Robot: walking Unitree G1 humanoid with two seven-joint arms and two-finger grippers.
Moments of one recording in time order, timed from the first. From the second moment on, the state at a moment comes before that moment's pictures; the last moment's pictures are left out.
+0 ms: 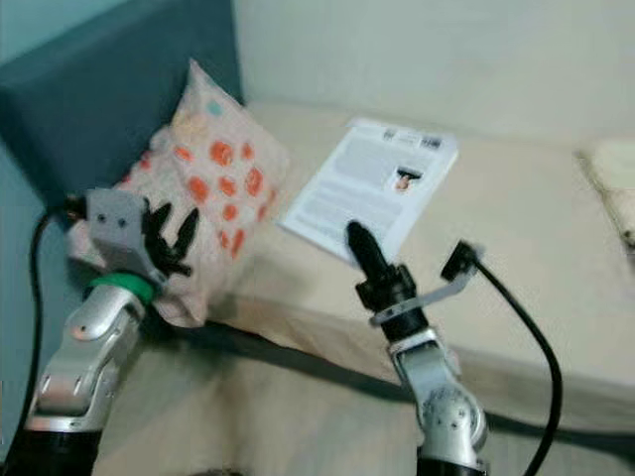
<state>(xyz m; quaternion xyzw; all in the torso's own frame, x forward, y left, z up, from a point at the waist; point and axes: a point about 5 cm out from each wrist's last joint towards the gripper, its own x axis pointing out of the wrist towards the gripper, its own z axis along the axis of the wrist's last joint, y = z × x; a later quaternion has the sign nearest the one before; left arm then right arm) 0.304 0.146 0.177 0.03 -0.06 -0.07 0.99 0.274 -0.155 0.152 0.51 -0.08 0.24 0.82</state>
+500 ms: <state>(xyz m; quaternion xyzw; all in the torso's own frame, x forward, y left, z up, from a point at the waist) 0.305 0.147 0.177 0.04 -0.07 -0.06 1.00 0.274 -0.154 0.151 0.51 -0.08 0.24 0.82</state>
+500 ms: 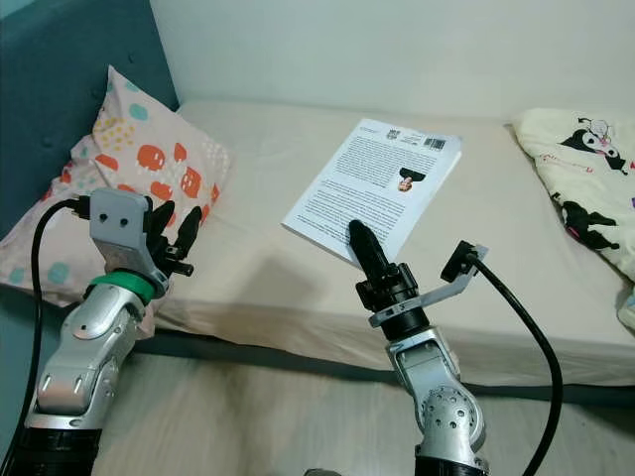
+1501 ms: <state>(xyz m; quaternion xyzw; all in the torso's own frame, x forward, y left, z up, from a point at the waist) 0.307 0.152 0.181 0.04 -0.08 -0.05 1.00 0.275 -0.149 0.154 0.51 -0.08 0.26 0.82</state>
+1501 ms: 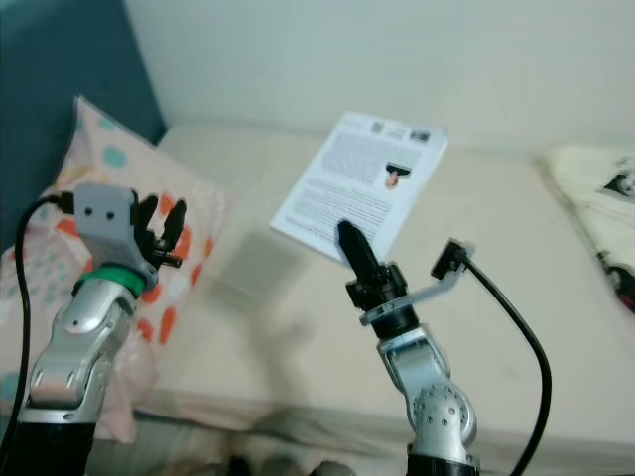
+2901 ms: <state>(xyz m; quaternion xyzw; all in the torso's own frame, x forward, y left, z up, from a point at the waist) 0.303 0.147 0.173 0.04 -0.06 -0.06 1.00 0.277 -0.137 0.143 0.51 -0.05 0.26 0.82</state>
